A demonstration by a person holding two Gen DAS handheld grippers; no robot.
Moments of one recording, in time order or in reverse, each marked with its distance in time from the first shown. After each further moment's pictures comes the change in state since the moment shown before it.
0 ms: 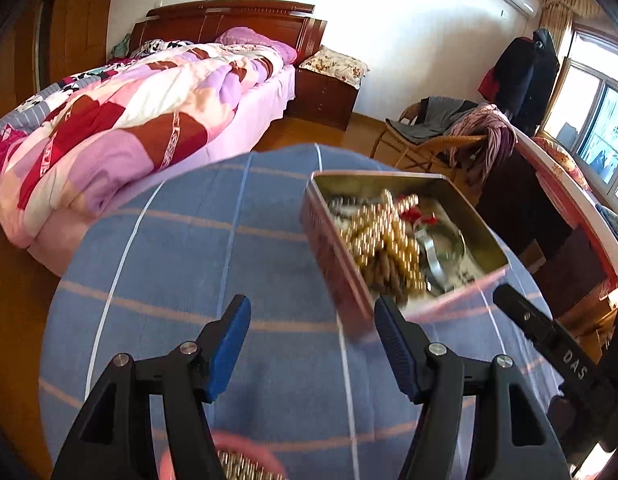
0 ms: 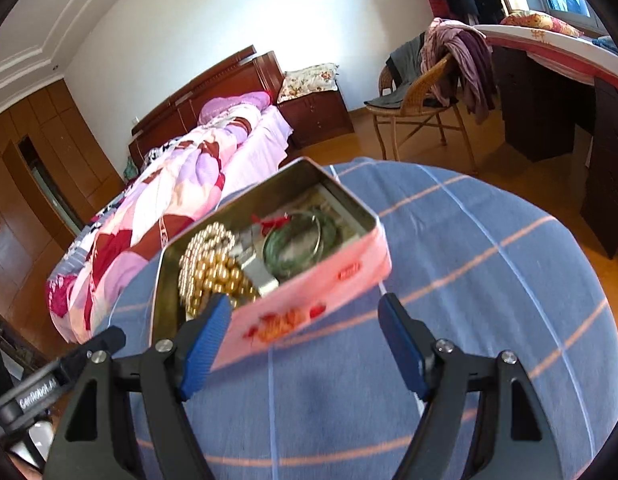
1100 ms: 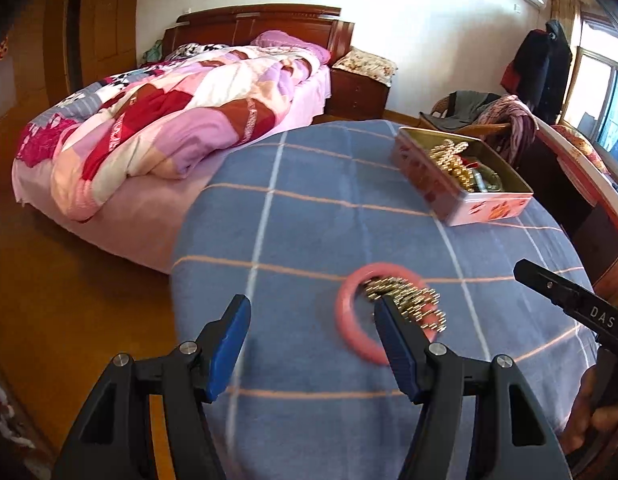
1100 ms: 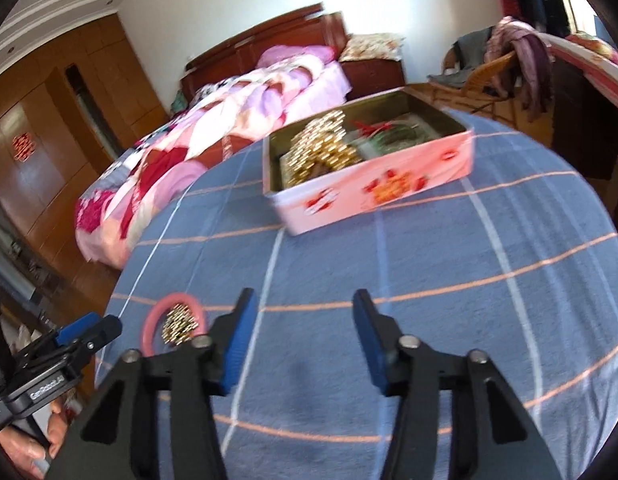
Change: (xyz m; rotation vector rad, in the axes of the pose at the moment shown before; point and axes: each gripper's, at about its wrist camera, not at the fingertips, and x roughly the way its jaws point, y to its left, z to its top) left arm -0.076 0.087 -0.084 0.012 -0.014 0.126; right arm -0.025 0.072 -0.078 -0.194 0.176 0.146
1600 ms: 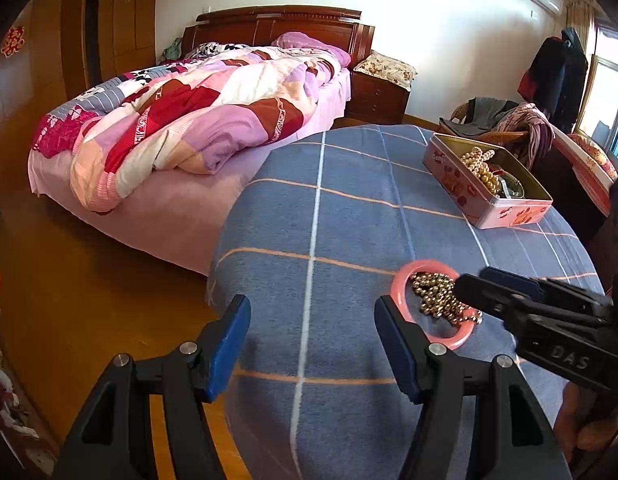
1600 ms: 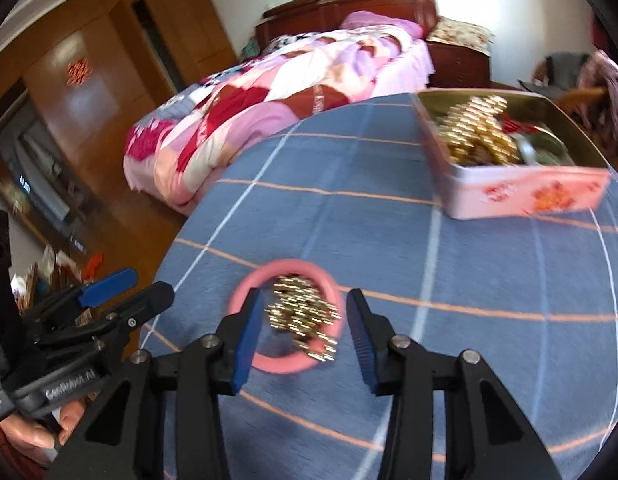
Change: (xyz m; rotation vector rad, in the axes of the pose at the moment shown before) left arm -0.009 0.026 -0.006 -0.028 -0.012 0.050; right arm 0.052 0.095 -0.006 -0.250 0.133 0.124
